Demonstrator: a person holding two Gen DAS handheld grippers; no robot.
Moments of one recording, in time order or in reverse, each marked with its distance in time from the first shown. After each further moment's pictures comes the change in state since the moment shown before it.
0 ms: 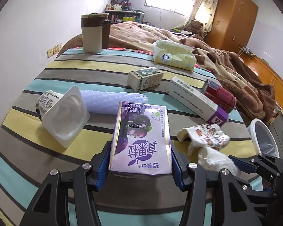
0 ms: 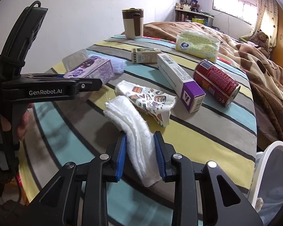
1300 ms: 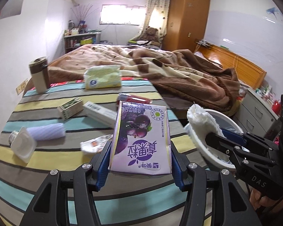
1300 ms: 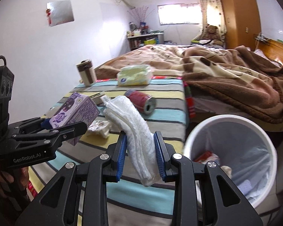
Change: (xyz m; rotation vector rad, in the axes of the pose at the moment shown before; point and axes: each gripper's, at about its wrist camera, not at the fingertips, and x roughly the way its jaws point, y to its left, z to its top) left arm -0.070 -0.145 -0.014 0.248 -0.119 -0.186; right arm -0.099 -0.078 -0.034 0.328 -0.255 -0.175
